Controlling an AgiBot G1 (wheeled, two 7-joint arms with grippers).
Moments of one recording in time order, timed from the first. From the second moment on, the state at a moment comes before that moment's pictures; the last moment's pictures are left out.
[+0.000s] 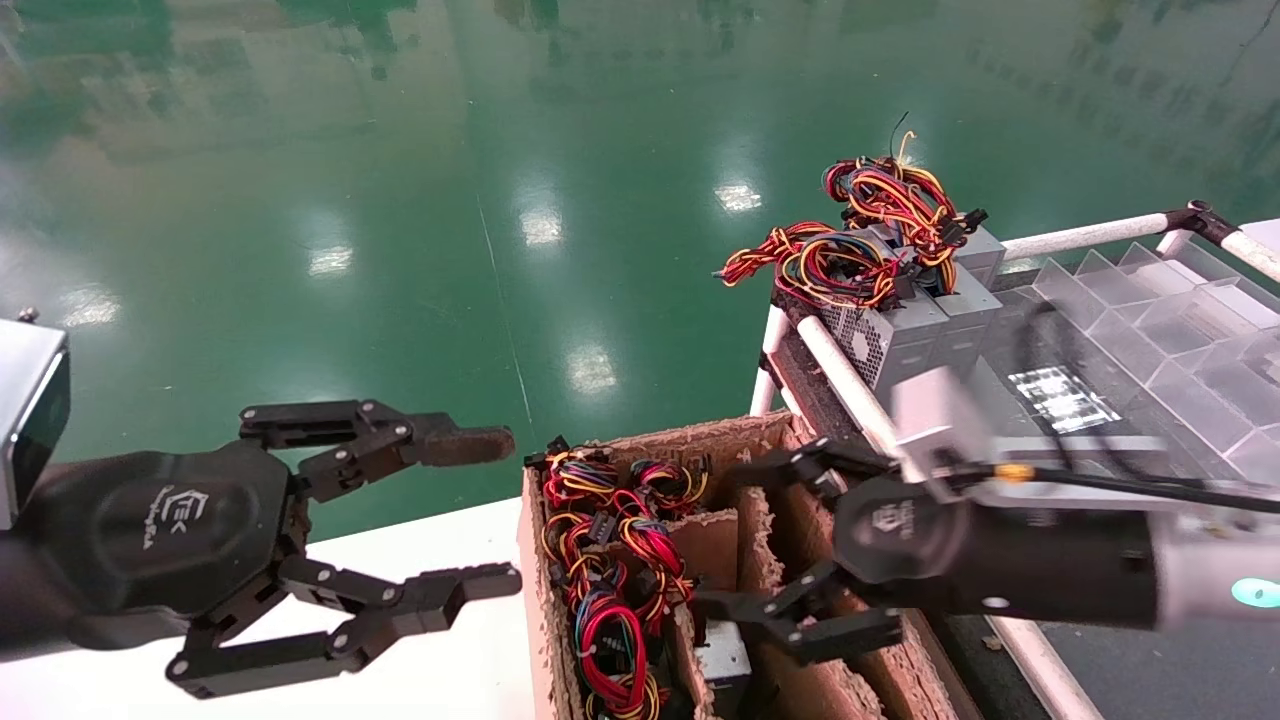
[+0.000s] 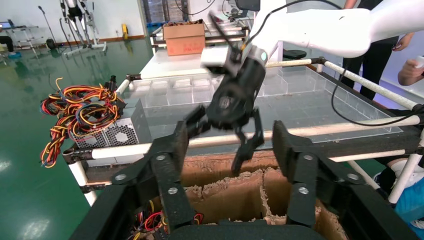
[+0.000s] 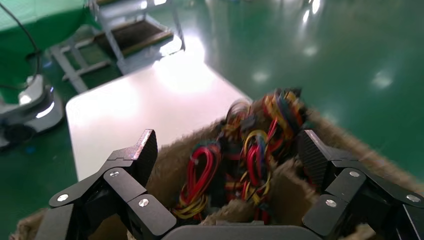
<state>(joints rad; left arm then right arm) -1.10 0.57 0.38 -1.26 0.66 1.46 -0.14 1.25 -0.81 -0.48 1.01 -1.04 -1.45 0.26</state>
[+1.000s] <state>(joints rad) -1.10 0.57 0.38 -1.26 0.66 1.46 -0.13 1.37 -1.03 -0.59 0.63 -1.19 -1.48 0.13</state>
